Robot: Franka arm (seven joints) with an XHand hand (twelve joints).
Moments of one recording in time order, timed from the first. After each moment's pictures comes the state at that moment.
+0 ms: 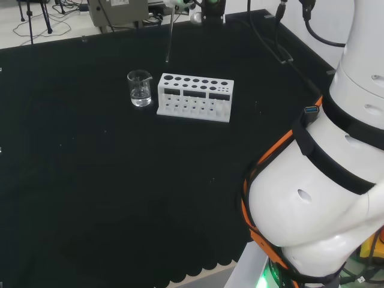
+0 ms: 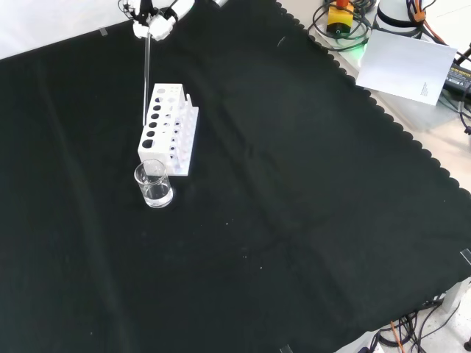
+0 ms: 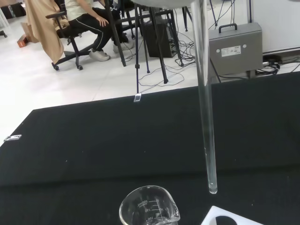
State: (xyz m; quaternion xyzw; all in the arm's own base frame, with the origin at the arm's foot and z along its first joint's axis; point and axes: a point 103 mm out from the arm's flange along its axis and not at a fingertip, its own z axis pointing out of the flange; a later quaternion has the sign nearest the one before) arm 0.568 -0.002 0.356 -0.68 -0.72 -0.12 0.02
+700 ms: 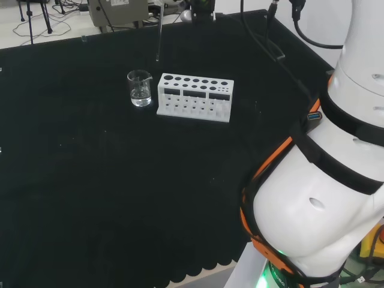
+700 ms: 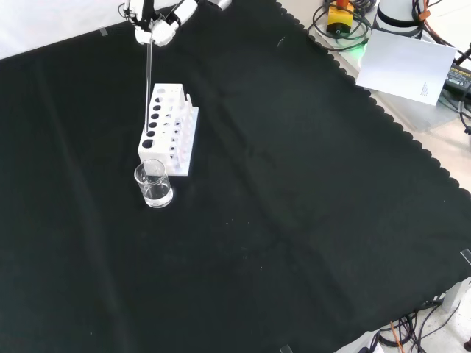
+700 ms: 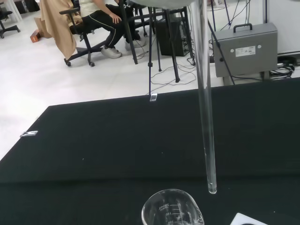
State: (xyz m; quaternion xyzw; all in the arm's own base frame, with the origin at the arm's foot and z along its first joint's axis) arm 0.575 0.021 0.362 -0.67 -0.74 -0.12 0.02
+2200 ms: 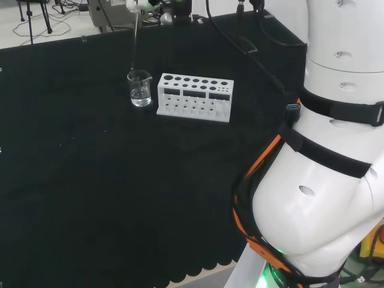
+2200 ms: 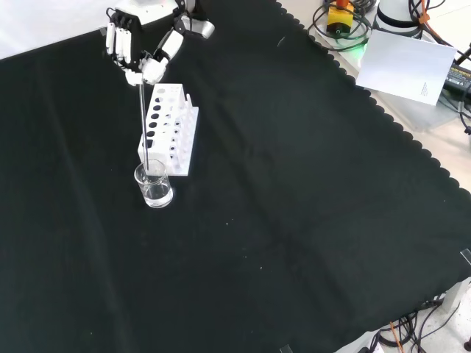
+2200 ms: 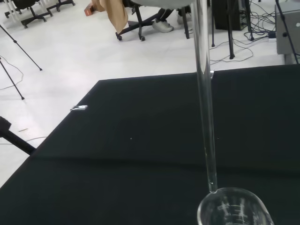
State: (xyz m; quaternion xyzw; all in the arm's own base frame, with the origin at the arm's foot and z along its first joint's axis) arm 0.627 0.063 0.334 -0.60 -0.79 -0.11 0.06
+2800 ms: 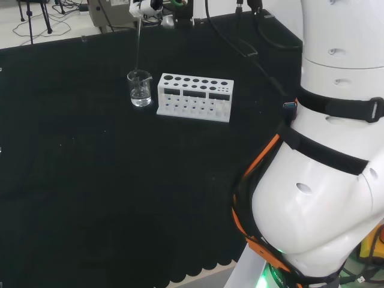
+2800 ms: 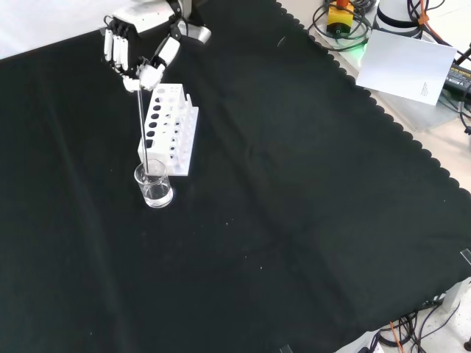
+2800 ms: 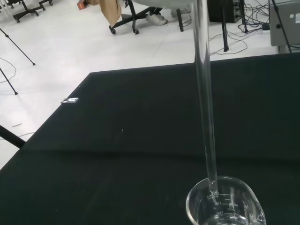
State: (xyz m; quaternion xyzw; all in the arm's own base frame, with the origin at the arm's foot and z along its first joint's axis) arm 0.633 0.058 0.319 -0.61 -0.79 -0.10 0.07
